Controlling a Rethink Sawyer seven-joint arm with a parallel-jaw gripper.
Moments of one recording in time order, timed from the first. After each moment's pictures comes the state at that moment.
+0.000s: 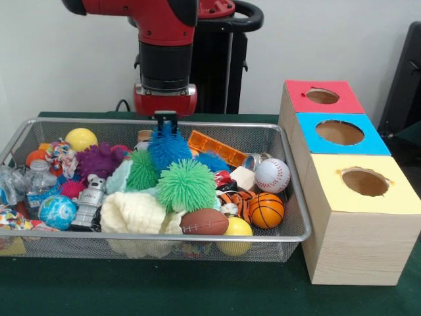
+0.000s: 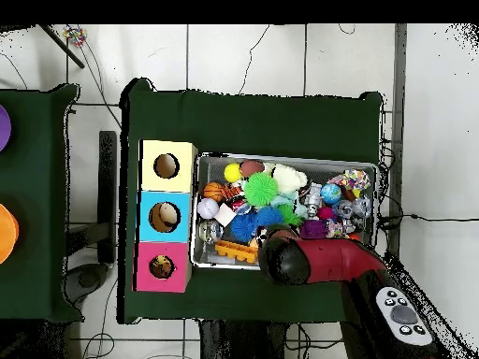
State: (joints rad) arm -0.58 -0.67 0.21 1.87 -0.55 0.27 1.69
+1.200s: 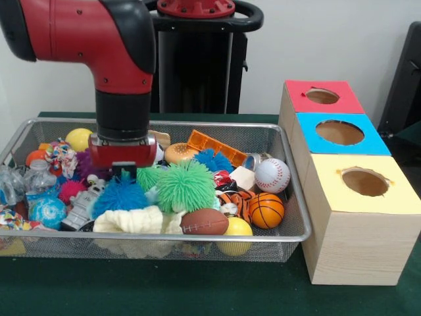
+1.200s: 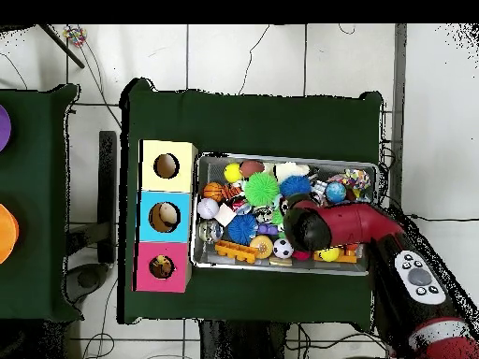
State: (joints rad) arm -0.70 -0.49 0.36 1.60 -0.80 0.32 1.69
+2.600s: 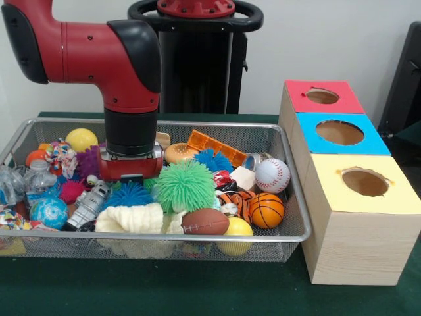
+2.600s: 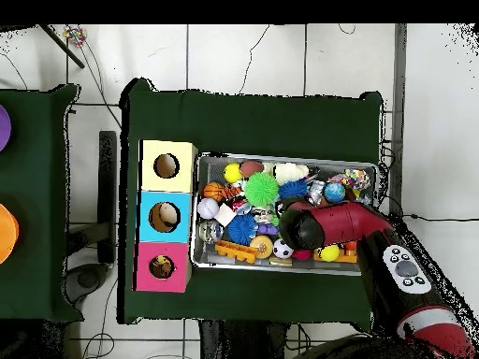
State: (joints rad) arm -0.67 -0.43 0.33 1.57 -0.82 0.33 1.69
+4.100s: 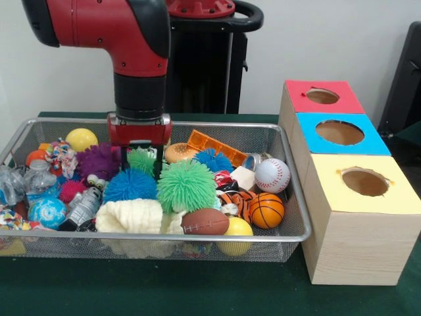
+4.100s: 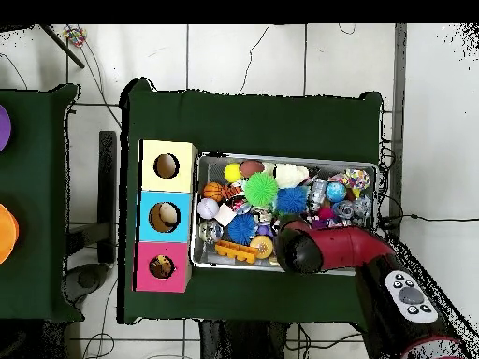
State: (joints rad) arm -0.64 -0.56 0.24 1.76 -0.69 0.23 1.69
